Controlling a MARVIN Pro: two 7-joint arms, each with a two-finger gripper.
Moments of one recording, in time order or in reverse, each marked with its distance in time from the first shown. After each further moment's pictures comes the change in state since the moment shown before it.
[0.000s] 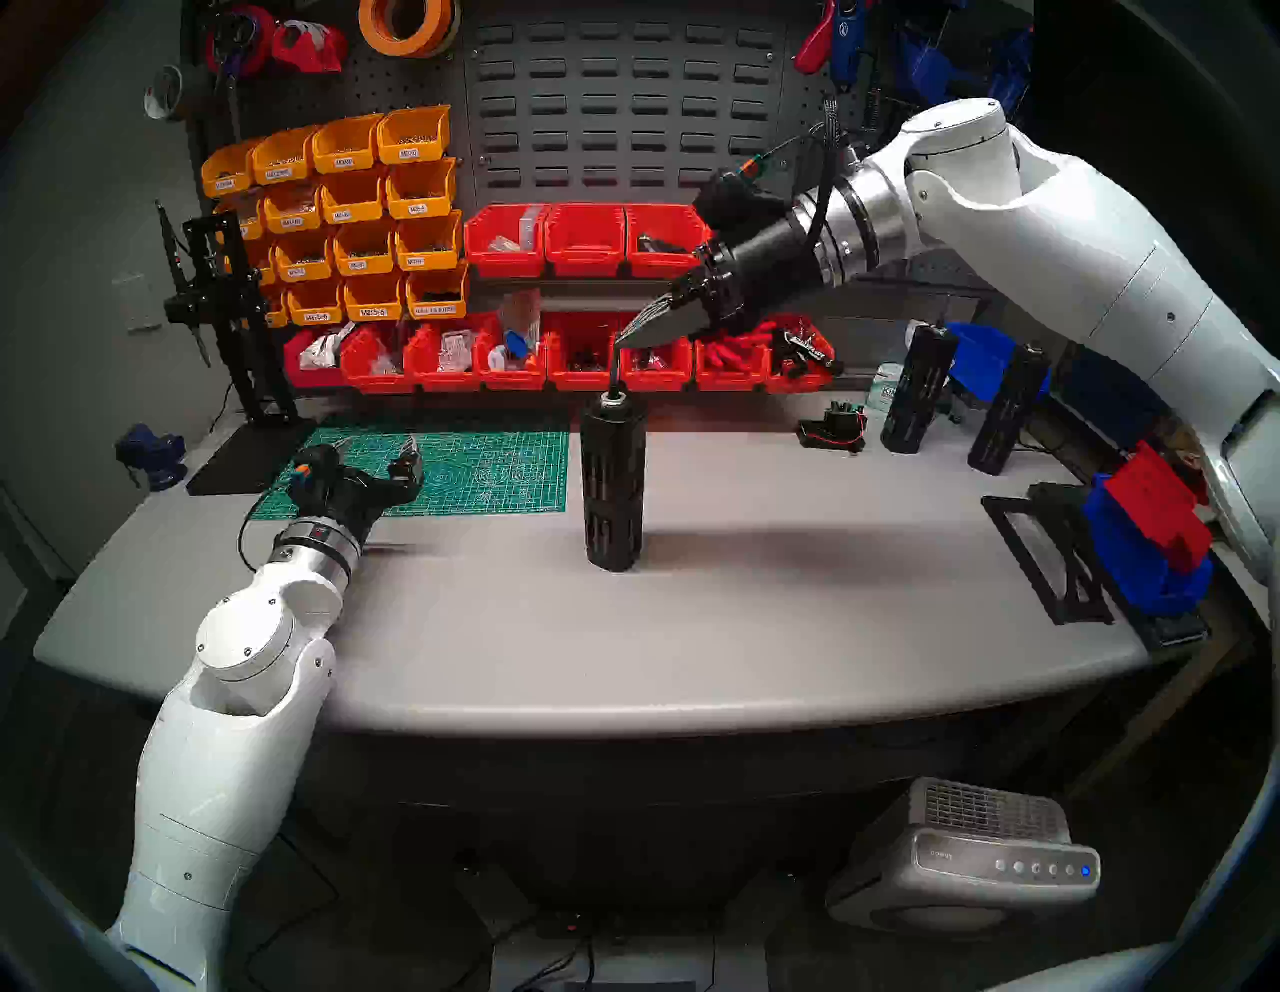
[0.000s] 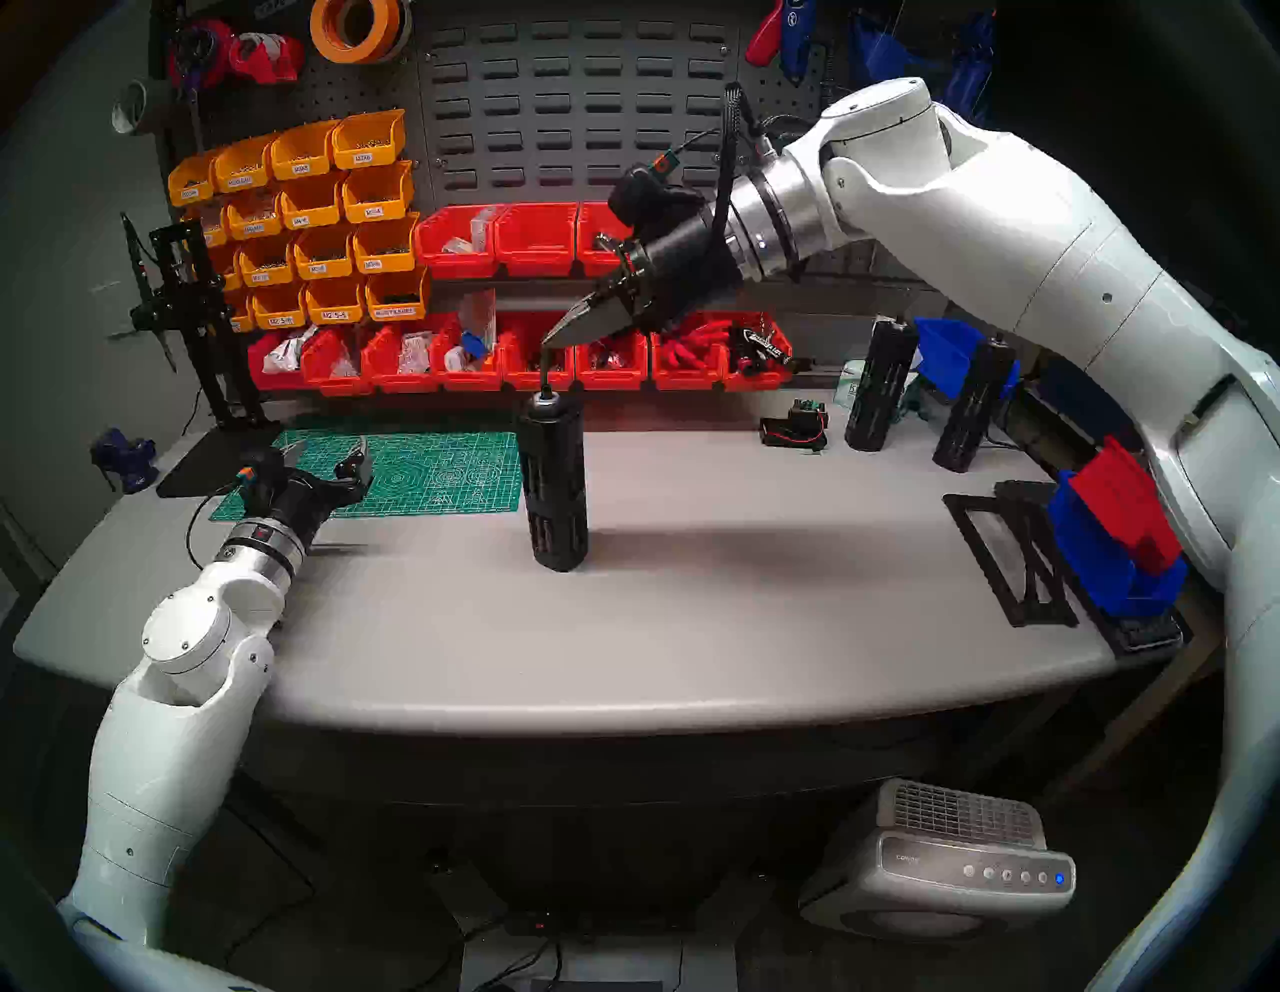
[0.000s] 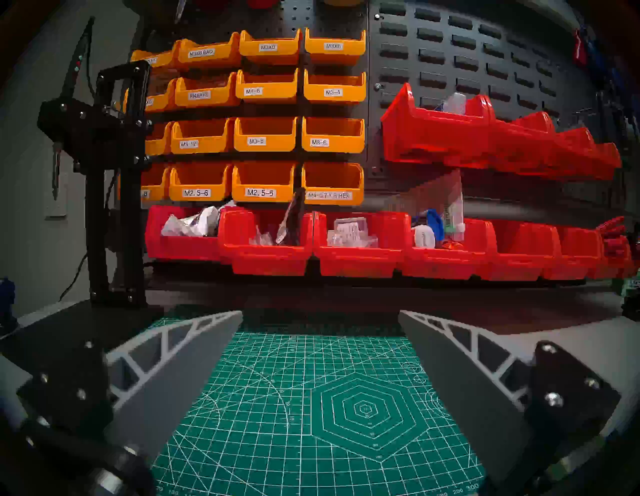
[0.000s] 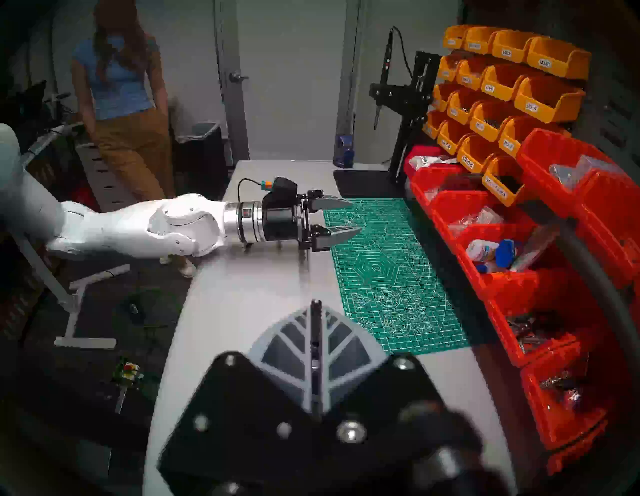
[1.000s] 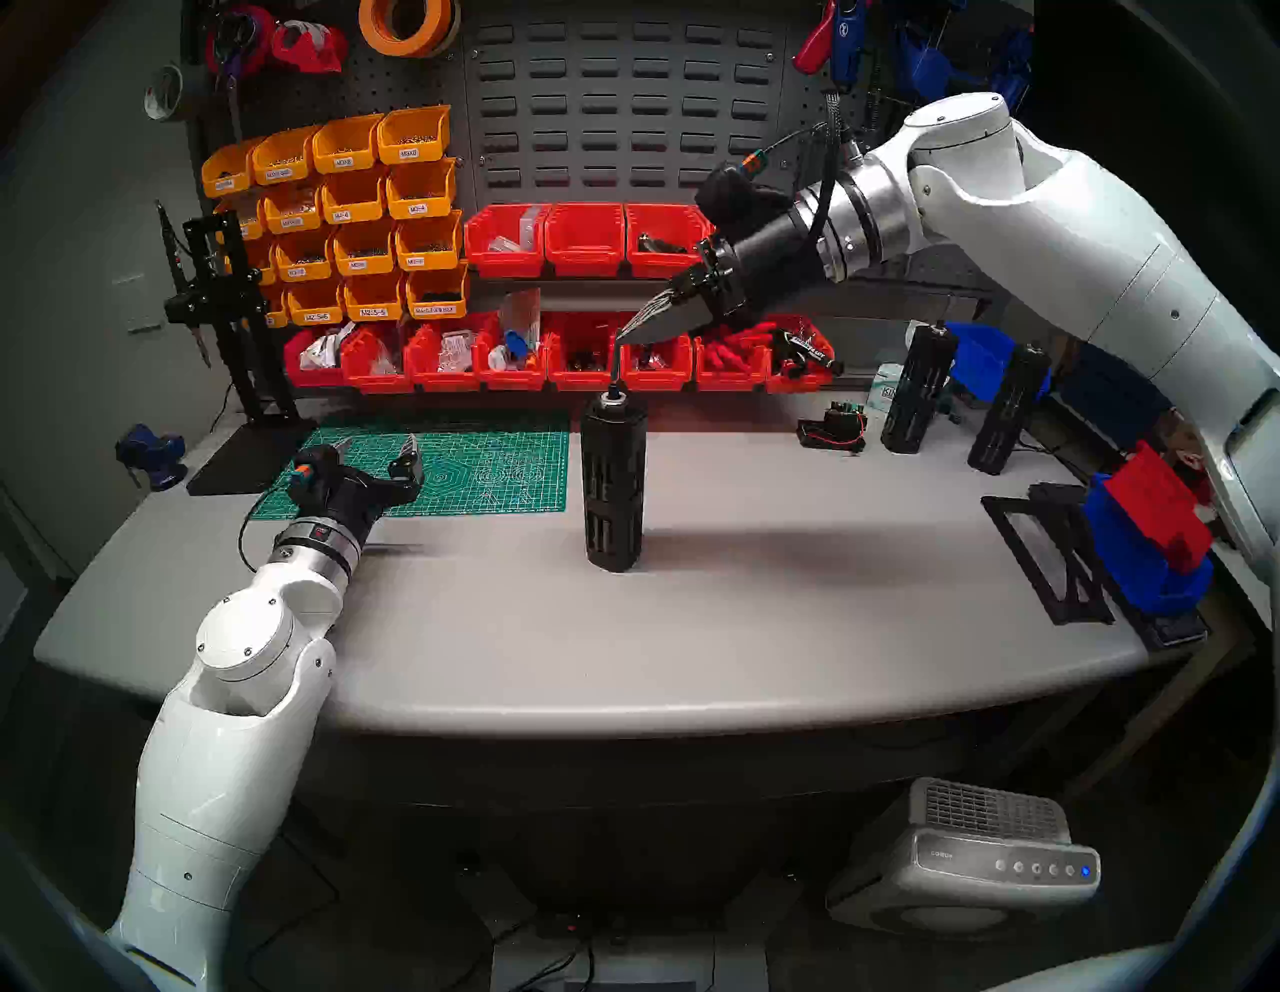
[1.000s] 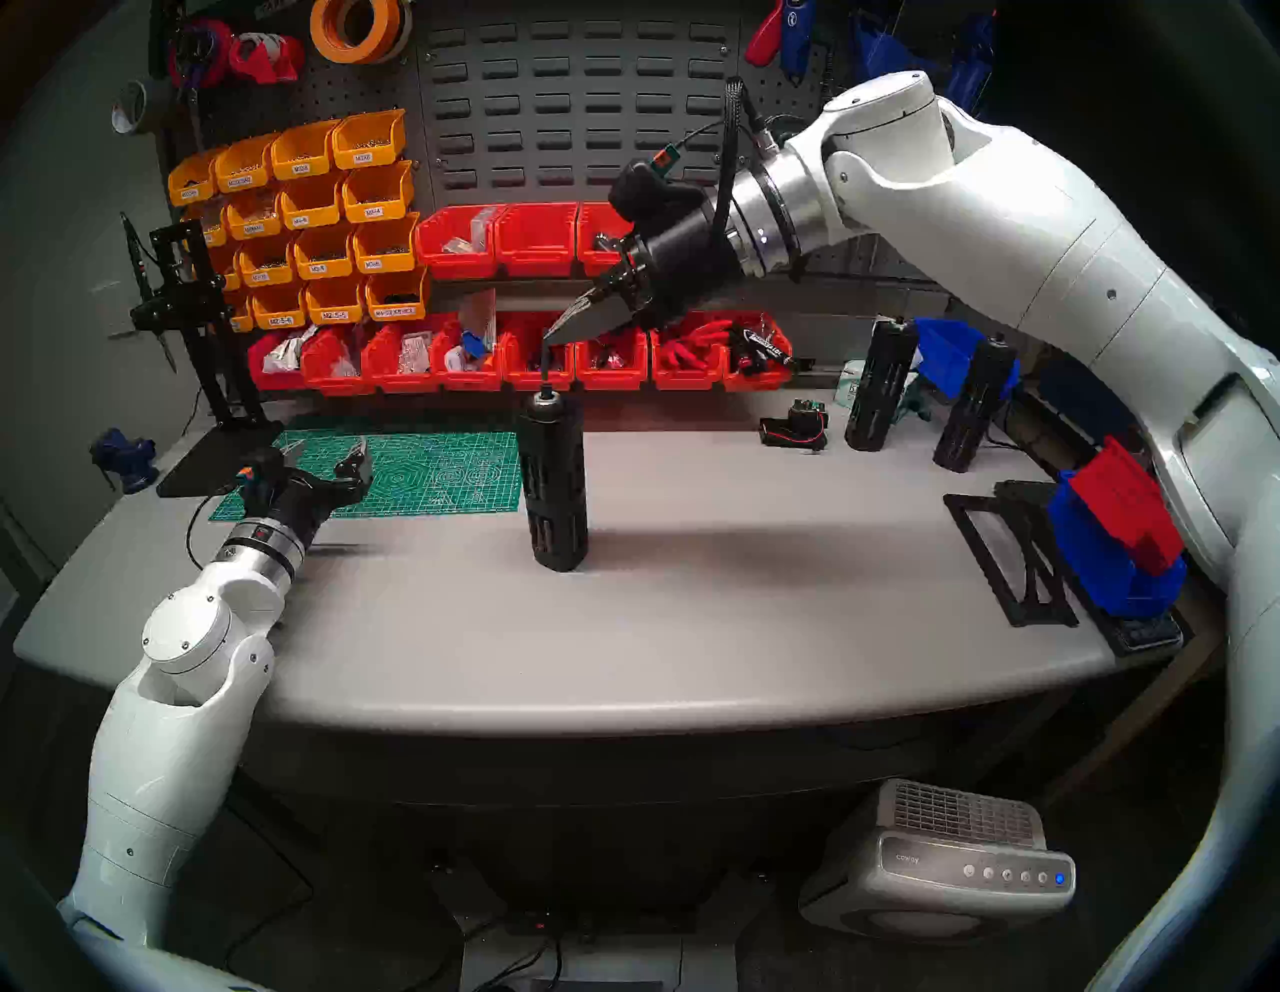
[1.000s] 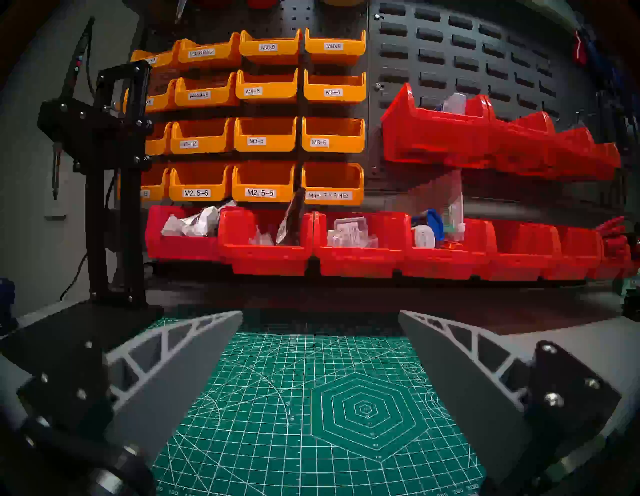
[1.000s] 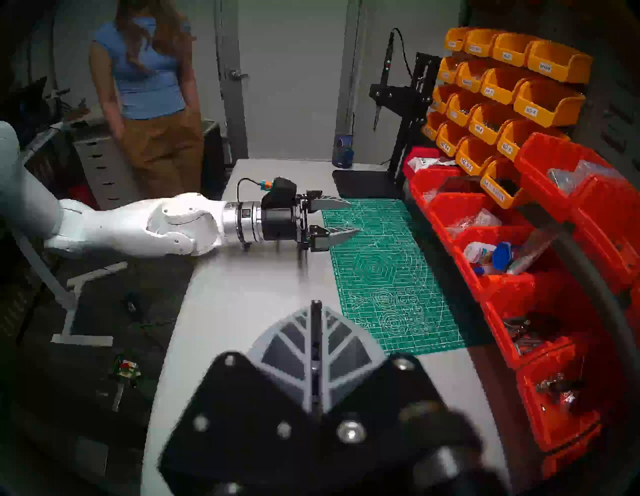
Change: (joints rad) left arm 0.000 0.000 0.000 0.000 0.000 0.000 0.000; right arm 0.011 0.008 0.001 -0.008 -0.003 0.000 -0.004
